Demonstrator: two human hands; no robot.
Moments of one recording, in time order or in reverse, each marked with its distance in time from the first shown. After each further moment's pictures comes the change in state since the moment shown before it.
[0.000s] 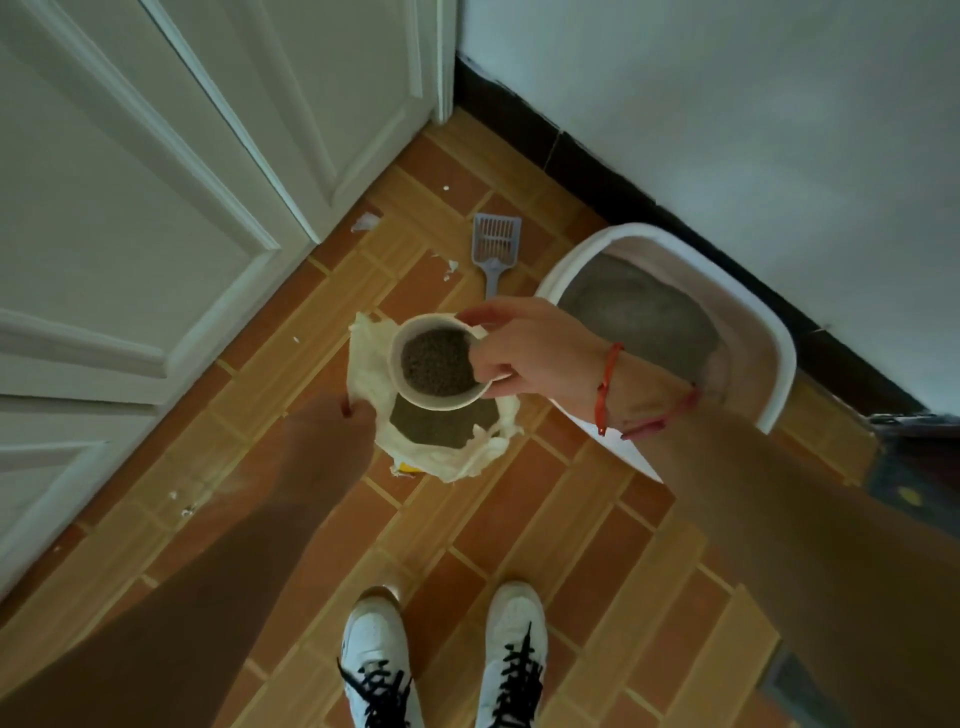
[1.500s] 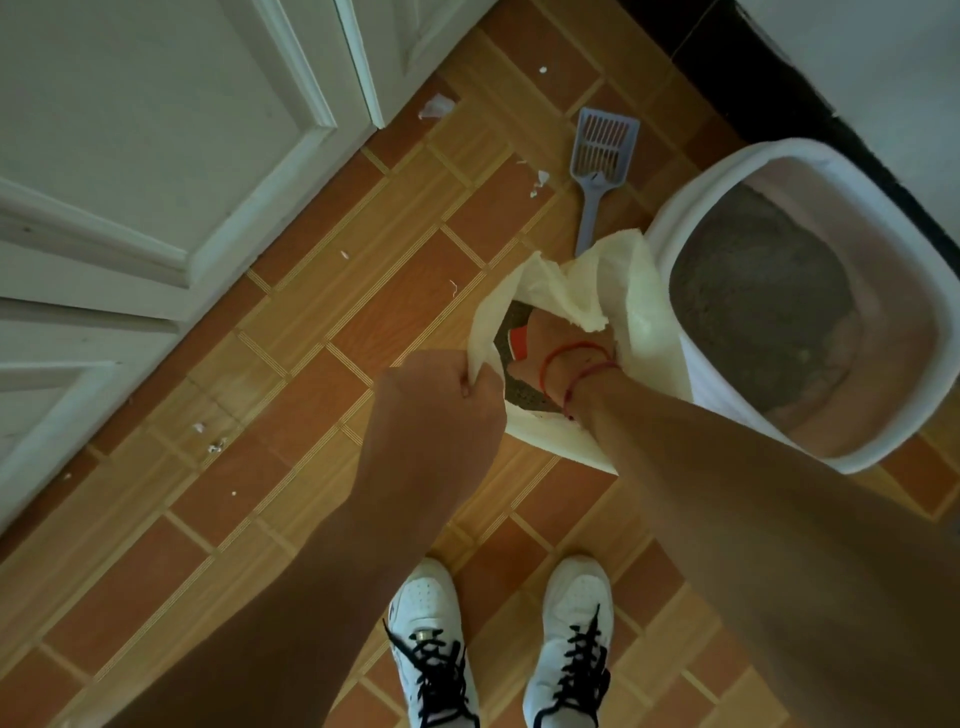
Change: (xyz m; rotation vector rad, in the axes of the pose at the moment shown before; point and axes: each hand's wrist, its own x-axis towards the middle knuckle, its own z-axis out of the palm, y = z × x) left_hand 0.017 -0.034 -0.002 -0.186 -0.102 0.166; right_hand 0.169 0.106 0.096 -1.252 0.039 0.240
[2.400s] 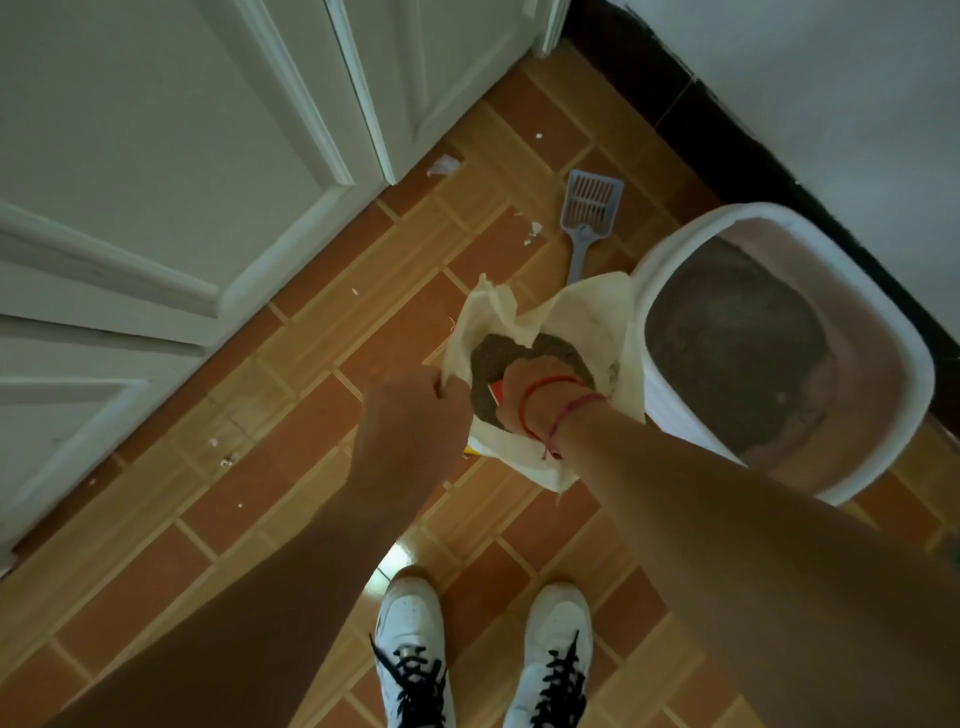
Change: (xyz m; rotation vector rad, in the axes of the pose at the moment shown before) left_hand 0.006 0.017 -0.003 0.074 0.079 -0.090; right_hand -0.029 0.001 -0.022 -0.078 -0.005 -0.062
